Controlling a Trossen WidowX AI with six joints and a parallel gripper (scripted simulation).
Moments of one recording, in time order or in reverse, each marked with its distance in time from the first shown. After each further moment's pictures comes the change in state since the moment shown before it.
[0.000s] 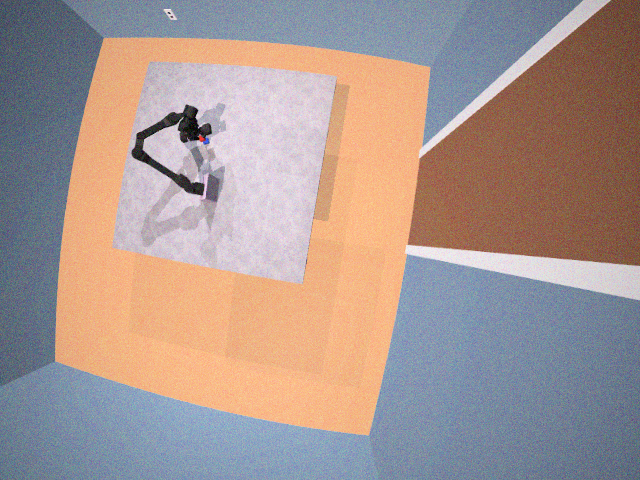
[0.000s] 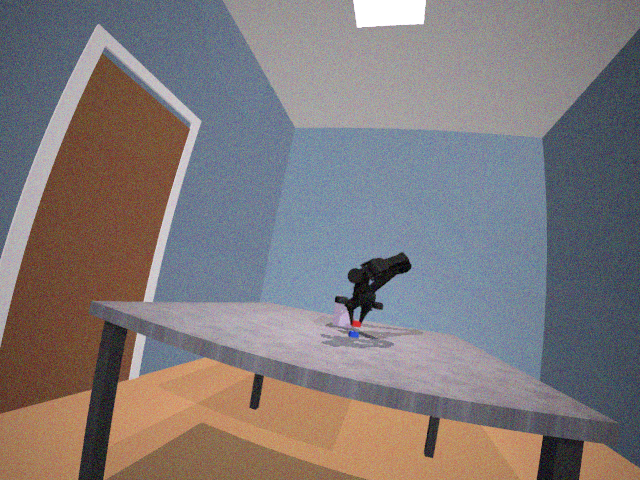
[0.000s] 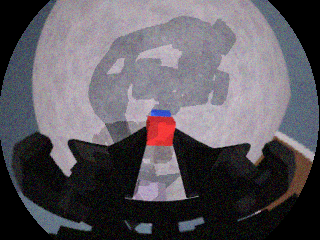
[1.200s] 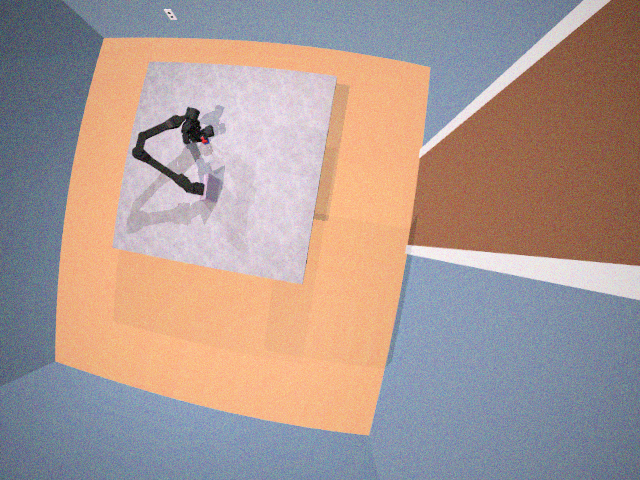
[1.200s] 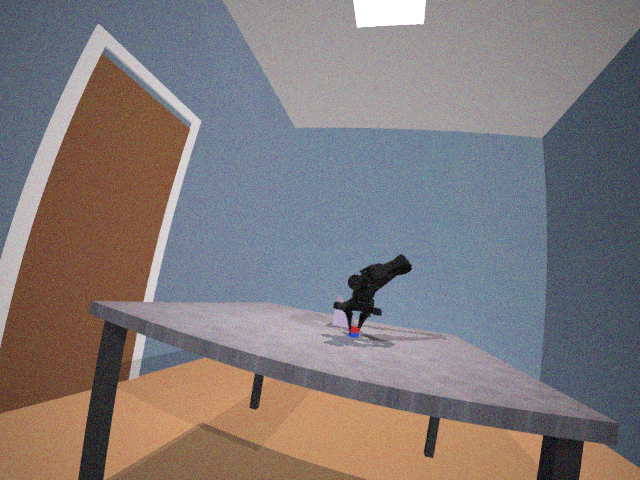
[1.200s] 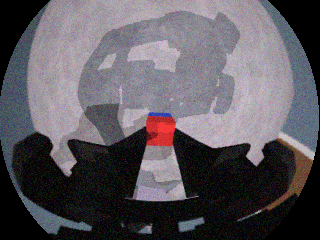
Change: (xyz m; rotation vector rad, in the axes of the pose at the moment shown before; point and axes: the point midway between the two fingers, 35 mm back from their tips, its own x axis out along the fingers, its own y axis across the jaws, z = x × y) arm 0.024 -0.002 -0.002 0.007 0.000 0.002
